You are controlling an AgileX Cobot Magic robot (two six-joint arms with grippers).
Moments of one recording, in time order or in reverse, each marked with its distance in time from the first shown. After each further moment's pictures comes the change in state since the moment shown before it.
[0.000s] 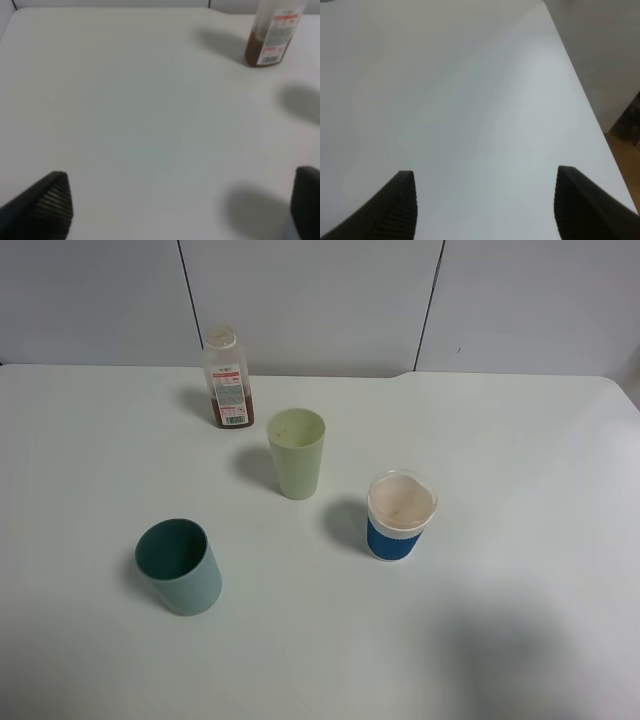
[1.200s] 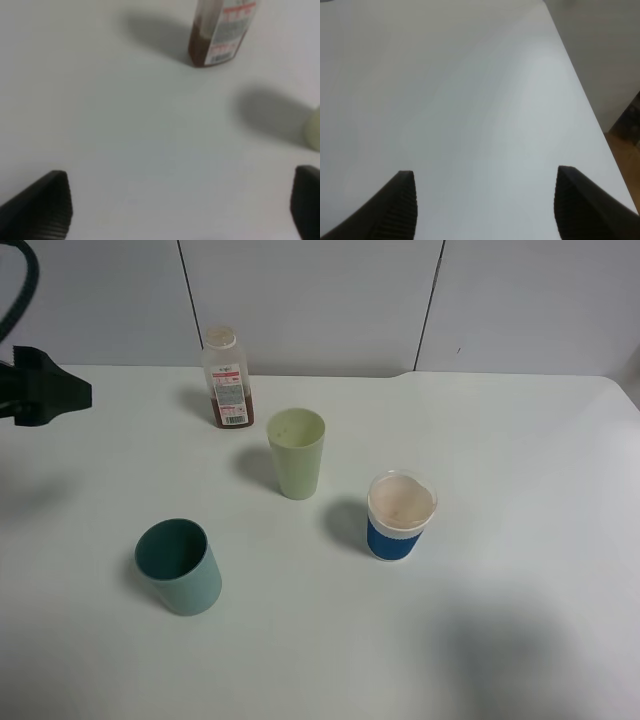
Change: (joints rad) left arm -0.157 0.735 -0.015 -0.125 -0.544 0.089; right arm 0.000 0.000 0.000 0.000 0.000 0.000
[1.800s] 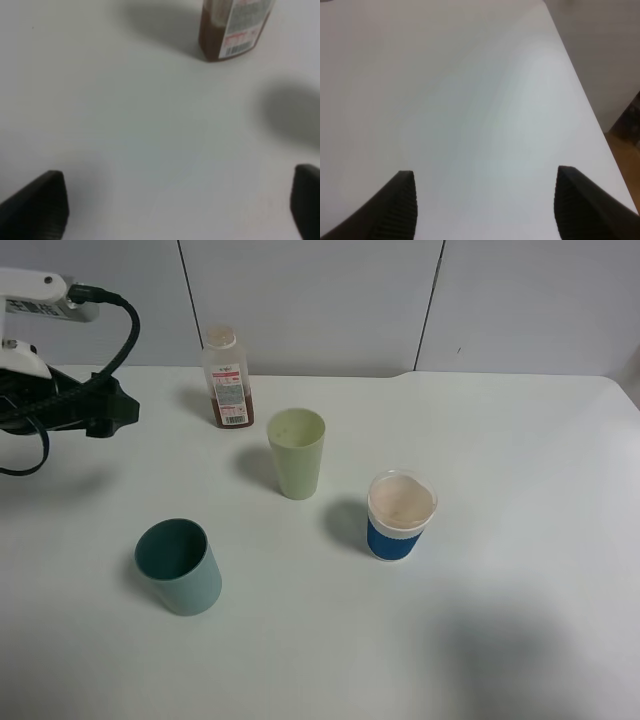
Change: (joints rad) left arm -0.084 0.249 0.000 0.477 -0.205 -0.470; right arm 0.000 0.000 0.000 0.000 0.000 0.000
